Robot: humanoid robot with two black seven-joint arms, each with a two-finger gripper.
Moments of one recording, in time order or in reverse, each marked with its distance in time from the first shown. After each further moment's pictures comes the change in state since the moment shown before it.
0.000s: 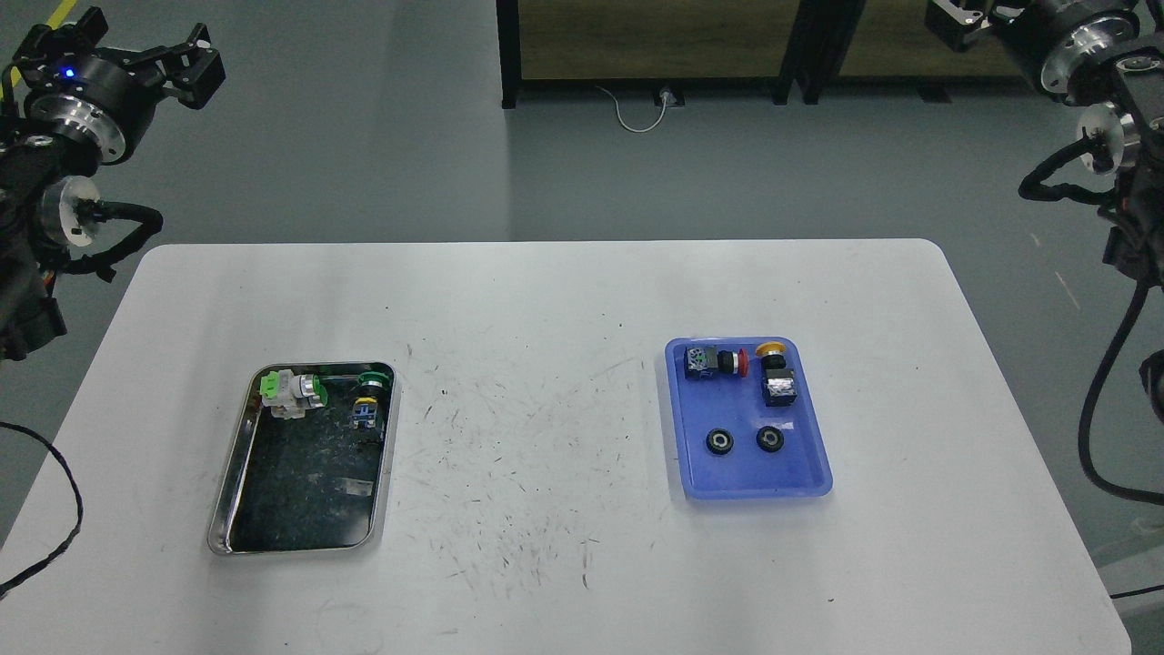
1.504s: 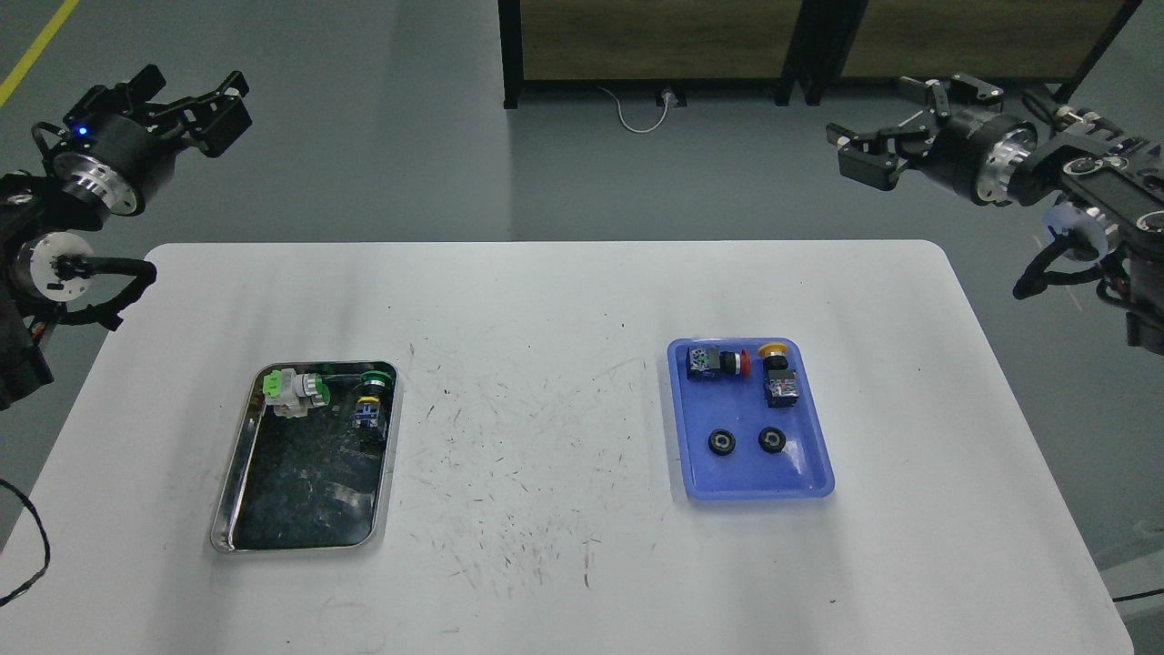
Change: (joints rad) left arm 0.110 0.134 -0.091 -0.266 0.099 -0.237 -0.083; right arm -0.185 -0.210 -0.028 0.517 -0.177 0.091 -0.020
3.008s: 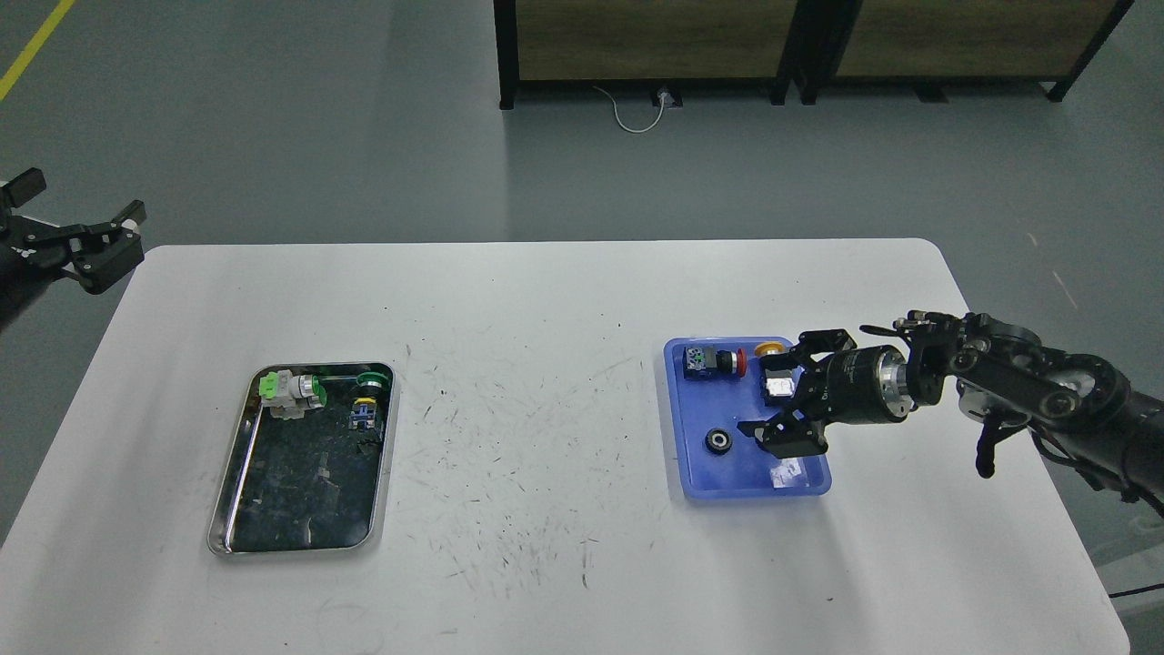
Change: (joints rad) left arm 0.273 0.524 -0.055 -0.649 0.175 0.366 -0.022; right arm -0.267 -0.014 -0.002 0.325 -0.351 0.169 -0.147
